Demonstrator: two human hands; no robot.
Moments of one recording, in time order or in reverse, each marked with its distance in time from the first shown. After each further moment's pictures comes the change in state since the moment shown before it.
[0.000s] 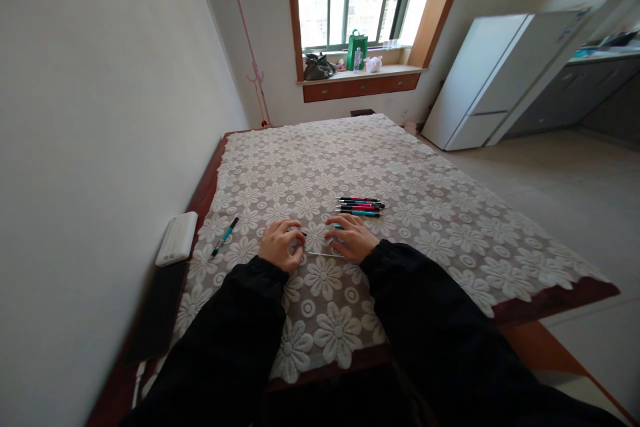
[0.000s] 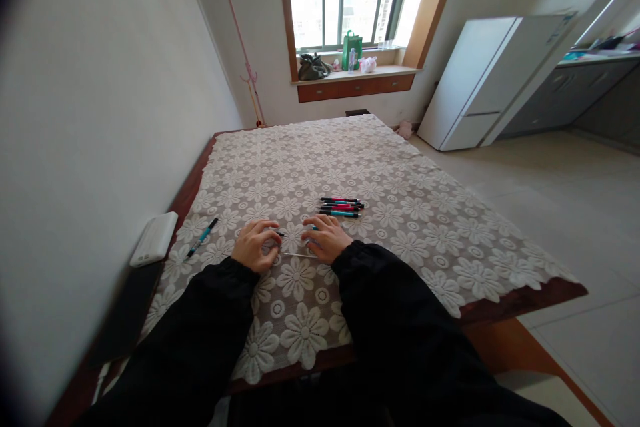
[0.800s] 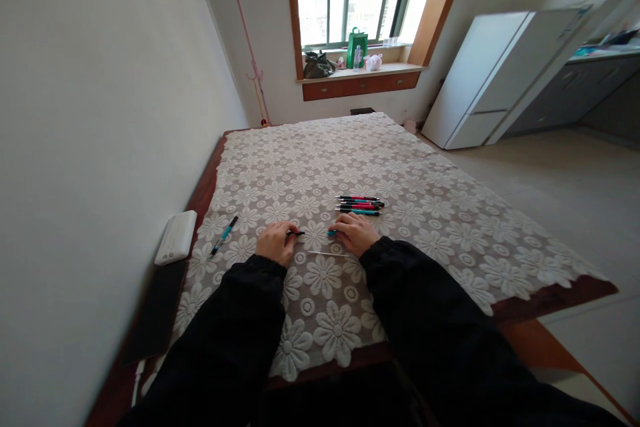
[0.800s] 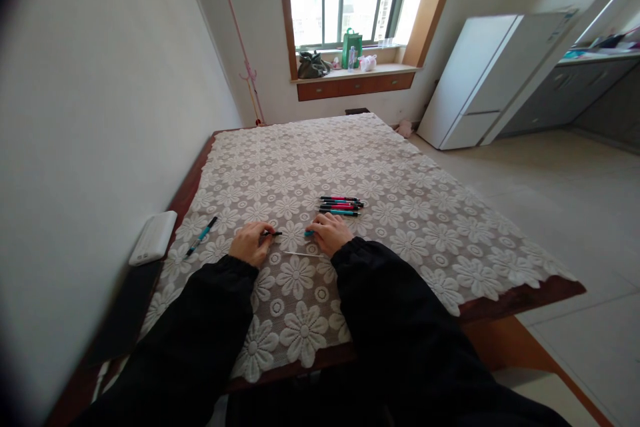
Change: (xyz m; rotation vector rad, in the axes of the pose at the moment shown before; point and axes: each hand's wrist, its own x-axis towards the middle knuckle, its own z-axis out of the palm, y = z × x) left_hand 0.001 -0.019 0.011 -0.012 -0.001 -0.147; right_hand 0.002 0.009 0.004 -0.057 -0.003 0.127
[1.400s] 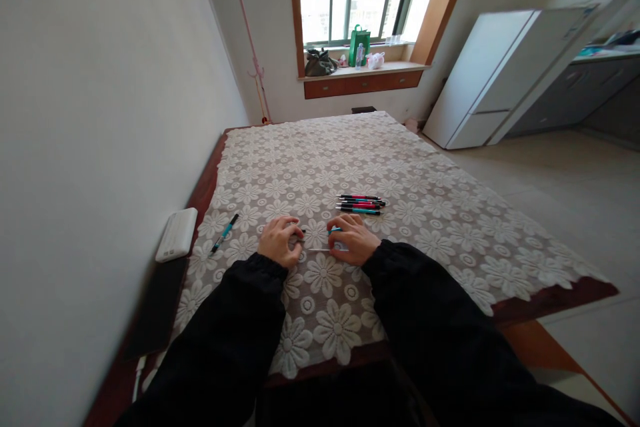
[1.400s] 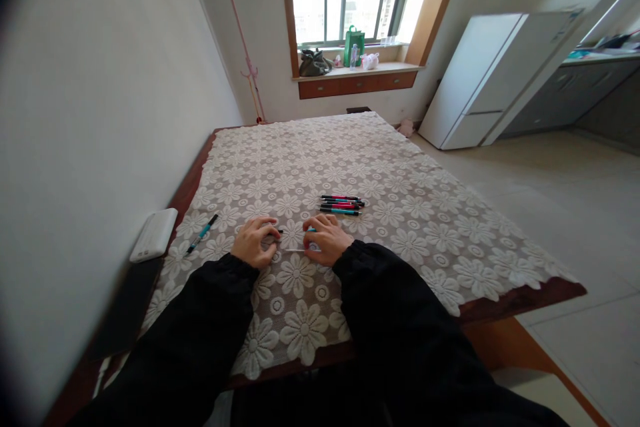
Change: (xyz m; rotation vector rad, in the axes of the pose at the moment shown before) left_hand -0.004 0.022 -0.012 0.032 -0.024 0.054; right_hand -0.004 -0.020 -0.015 0.059 -0.031 -0.200
